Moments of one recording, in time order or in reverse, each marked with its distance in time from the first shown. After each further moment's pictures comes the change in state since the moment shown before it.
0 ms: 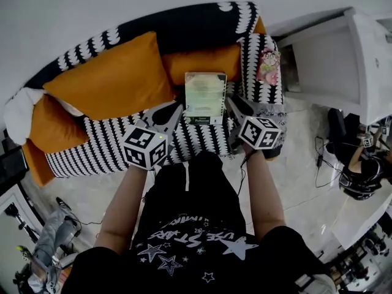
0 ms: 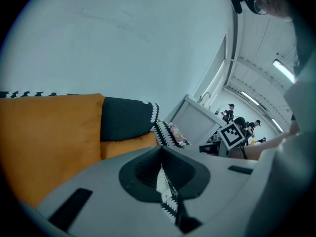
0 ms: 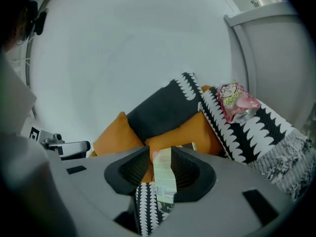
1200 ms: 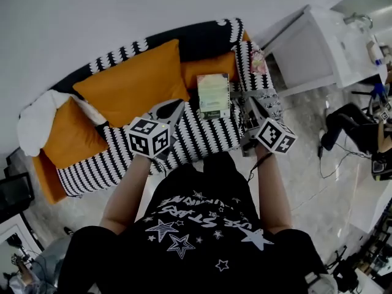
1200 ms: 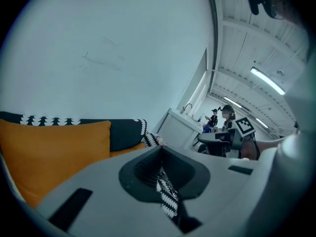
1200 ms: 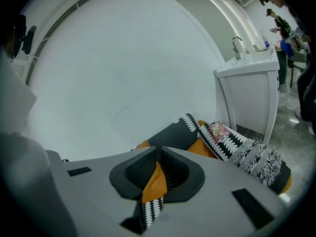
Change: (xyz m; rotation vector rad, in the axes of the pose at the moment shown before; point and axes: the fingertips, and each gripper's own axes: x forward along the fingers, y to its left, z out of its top) left arm -0.169 -0.023 0.021 0.084 -0.106 -0.139; right arm -0.162 0.160 0.017 0.022 -0.344 -0.152
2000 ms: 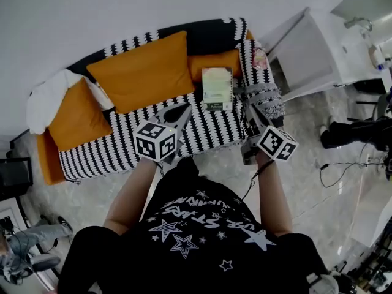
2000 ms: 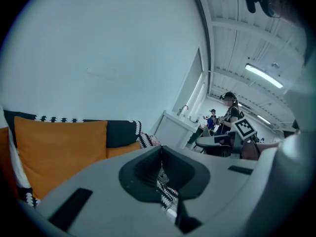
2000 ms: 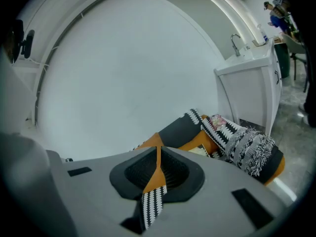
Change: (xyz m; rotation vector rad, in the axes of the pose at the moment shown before) left arm -0.057 -0.091 -0.044 0.052 -0.060 0.038; right arm -0.095 0.013 -0.050 0.016 0.009 0.109
